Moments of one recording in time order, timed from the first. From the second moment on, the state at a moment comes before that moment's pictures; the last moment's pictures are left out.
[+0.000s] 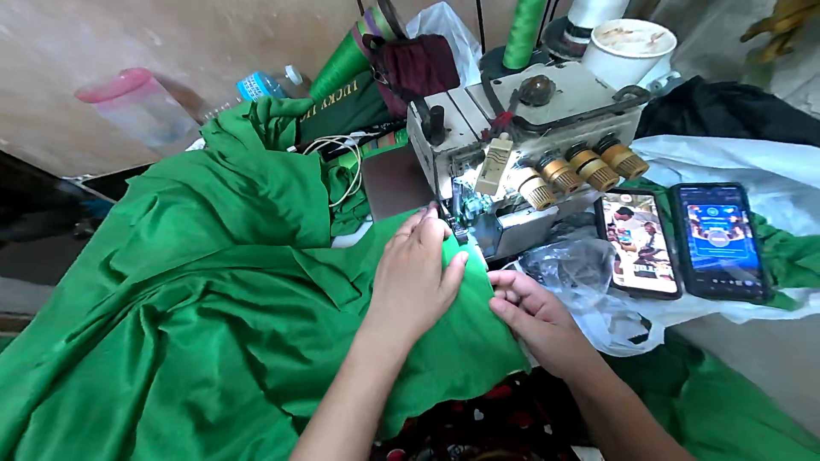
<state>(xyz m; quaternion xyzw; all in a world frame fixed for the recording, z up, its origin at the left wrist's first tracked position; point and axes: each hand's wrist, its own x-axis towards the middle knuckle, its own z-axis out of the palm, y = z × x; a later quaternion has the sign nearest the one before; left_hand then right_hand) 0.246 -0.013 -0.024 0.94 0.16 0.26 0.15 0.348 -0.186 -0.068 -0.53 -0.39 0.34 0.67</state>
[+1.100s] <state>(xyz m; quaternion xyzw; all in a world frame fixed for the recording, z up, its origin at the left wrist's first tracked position) 0.241 0.025 -0.015 0.96 0.01 0.25 0.15 0.370 -0.169 -0.062 -0.67 -0.53 0.06 0.52</state>
